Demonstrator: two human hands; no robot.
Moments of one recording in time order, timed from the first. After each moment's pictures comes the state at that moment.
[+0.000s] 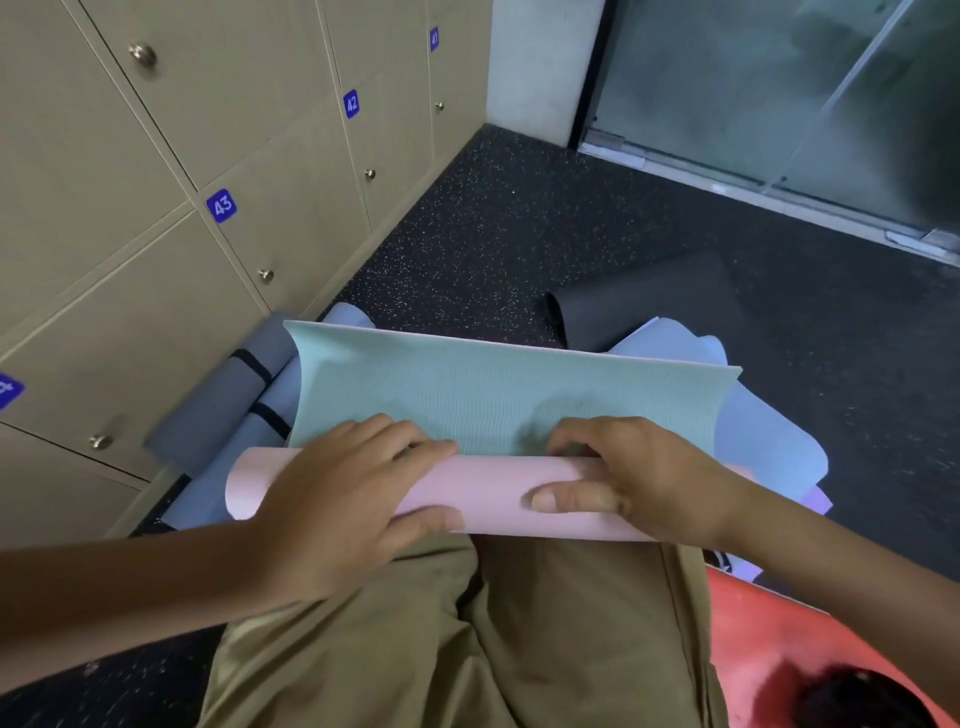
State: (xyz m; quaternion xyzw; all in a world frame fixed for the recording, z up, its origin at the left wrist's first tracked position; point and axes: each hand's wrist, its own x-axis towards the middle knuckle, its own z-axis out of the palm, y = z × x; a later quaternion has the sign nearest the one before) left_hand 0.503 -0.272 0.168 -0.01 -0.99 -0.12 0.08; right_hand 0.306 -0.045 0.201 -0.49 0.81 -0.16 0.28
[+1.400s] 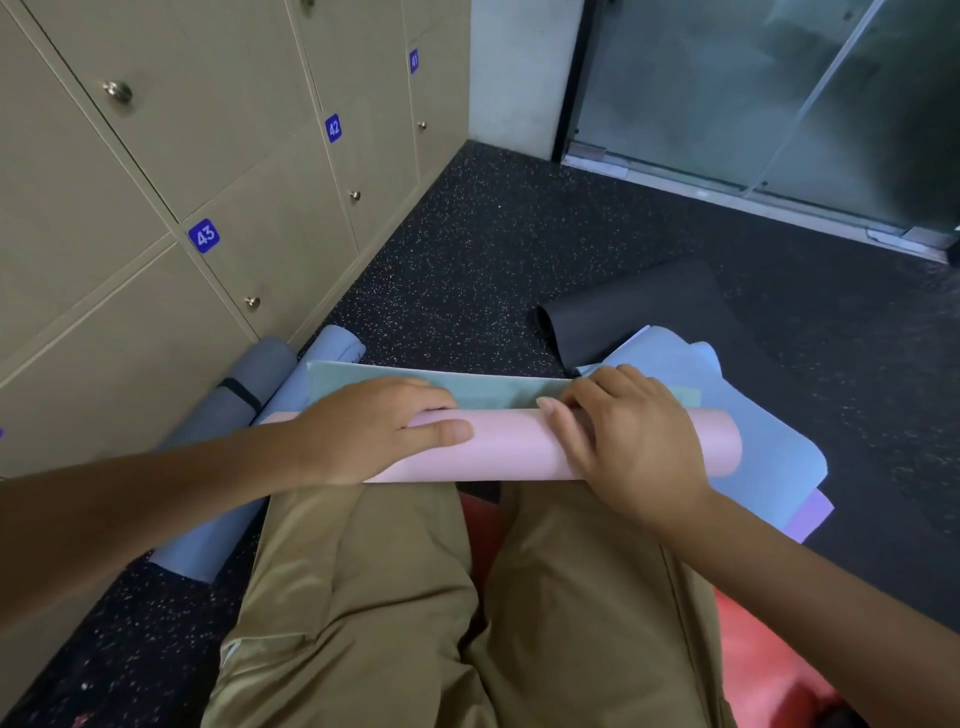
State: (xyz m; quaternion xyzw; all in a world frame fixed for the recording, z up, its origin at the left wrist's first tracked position) left_hand 0.409 -0.326 0.172 -0.02 -0.95 -0.29 -0.07; right_hand 0.284 -0.073 0.163 -0.44 0.87 -0.17 -0.17
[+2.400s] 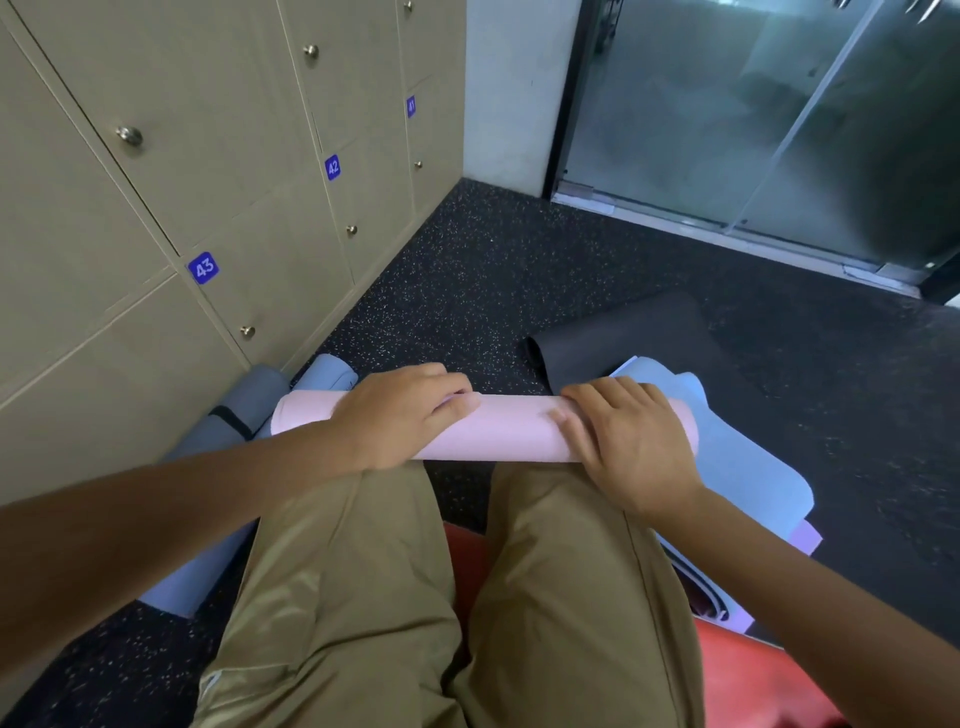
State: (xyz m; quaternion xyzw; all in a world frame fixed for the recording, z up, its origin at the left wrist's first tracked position) left_hand 0.362 -0.316 0.166 0.04 -0.98 -0.20 0.00; right_hand 0.239 -0.059 0.150 -0.44 0.87 -0.12 -0.18
